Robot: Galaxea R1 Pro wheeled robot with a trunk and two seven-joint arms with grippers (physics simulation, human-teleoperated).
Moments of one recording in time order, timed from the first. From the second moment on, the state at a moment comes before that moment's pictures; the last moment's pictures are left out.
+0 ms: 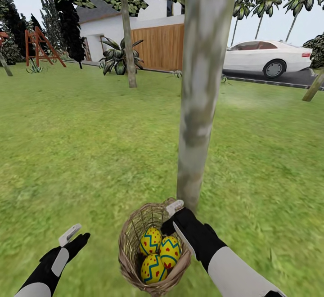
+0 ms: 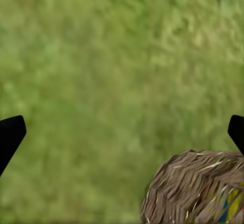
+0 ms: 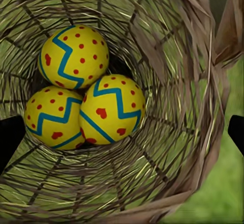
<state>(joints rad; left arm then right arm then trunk) -0.53 0.08 0.57 -0.53 0.24 0.28 0.00 -0.69 0.17 0.50 -0.73 -0.04 0.80 -0.02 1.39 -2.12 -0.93</state>
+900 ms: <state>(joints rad) -0.50 0.09 0.57 -0.53 0.24 0.29 0.00 -0.72 0.17 0.51 -0.74 -0.18 0.80 0.01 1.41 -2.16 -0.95</state>
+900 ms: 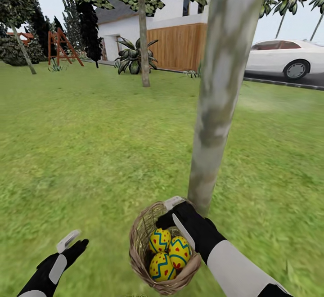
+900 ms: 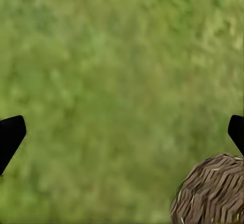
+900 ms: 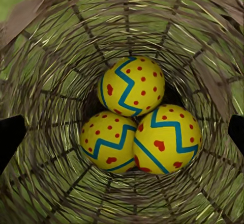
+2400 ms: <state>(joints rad) -0.50 0.08 0.57 -0.53 0.24 0.29 0.00 -0.97 0.17 0.50 -0.43 -0.39 0.78 -0.12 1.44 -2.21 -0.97</state>
